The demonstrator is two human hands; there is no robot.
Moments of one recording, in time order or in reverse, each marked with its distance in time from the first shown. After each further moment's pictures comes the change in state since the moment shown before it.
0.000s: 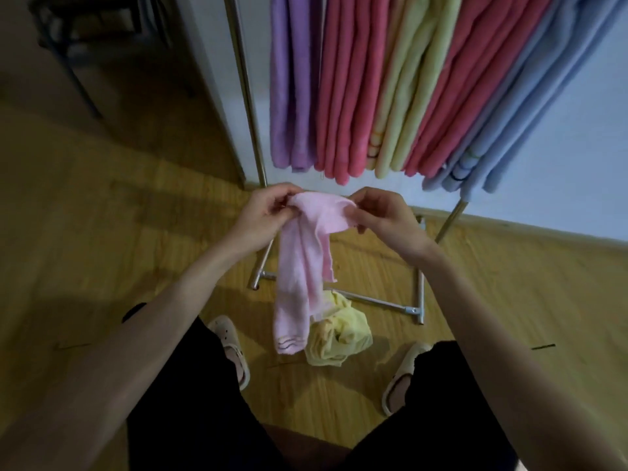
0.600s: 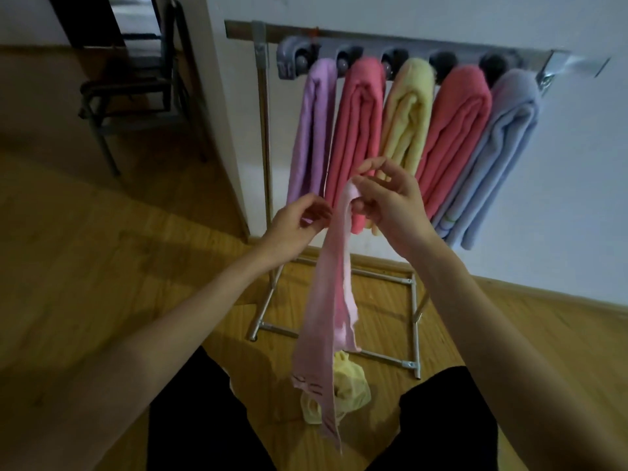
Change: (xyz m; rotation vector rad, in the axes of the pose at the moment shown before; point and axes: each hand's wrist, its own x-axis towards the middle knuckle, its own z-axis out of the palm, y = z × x) left_hand 0.007 0.082 -0.020 0.134 0.035 0.189; right_hand 0.000 -0.149 0.027 0.250 0.215 -0.164
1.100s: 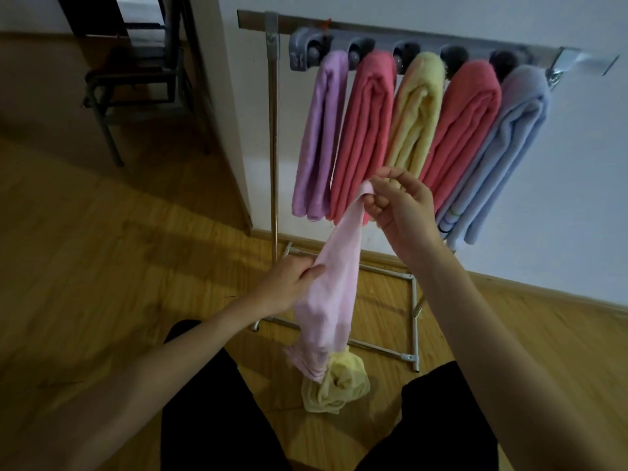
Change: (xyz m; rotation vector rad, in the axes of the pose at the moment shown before) left_hand -0.080 -0.028 0.016 0.232 -0.189 -0.179; right_hand -0.019 0.009 0.007 0.276 0.171 0.084
